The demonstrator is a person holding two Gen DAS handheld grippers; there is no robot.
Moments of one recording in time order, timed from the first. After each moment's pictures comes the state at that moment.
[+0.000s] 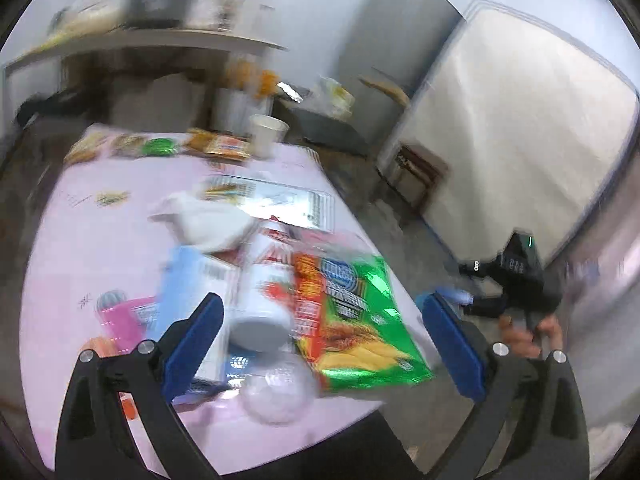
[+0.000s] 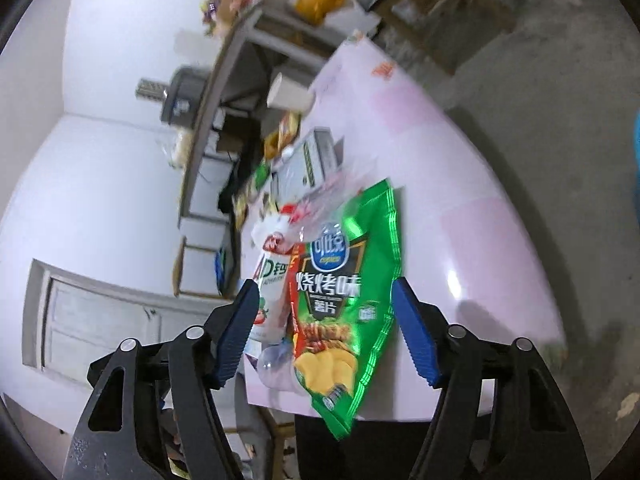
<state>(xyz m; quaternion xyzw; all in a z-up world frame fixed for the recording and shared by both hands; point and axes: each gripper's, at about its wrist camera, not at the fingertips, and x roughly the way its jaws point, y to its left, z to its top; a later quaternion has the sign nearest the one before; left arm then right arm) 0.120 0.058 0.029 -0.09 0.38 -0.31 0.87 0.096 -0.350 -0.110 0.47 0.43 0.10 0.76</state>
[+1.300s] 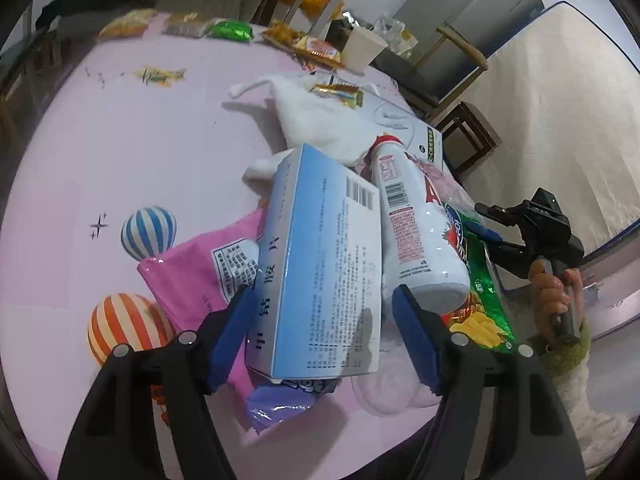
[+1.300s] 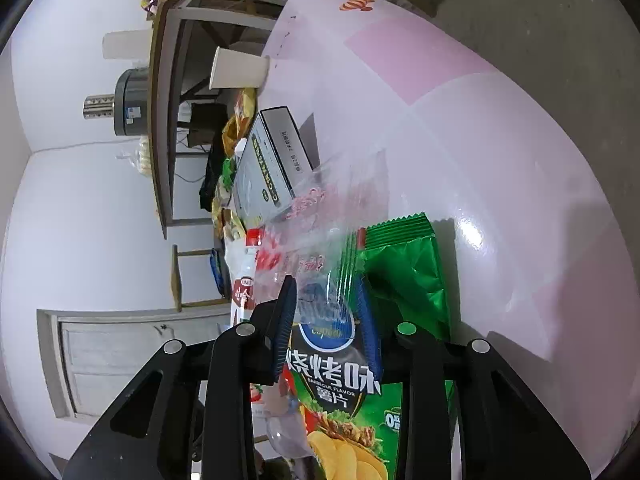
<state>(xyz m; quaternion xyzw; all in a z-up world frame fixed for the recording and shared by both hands) 0.200 0.097 -0.078 -0.11 0.53 -0.27 0.80 0.184 -0.328 -0.172 0.54 0.48 0.09 0.69</state>
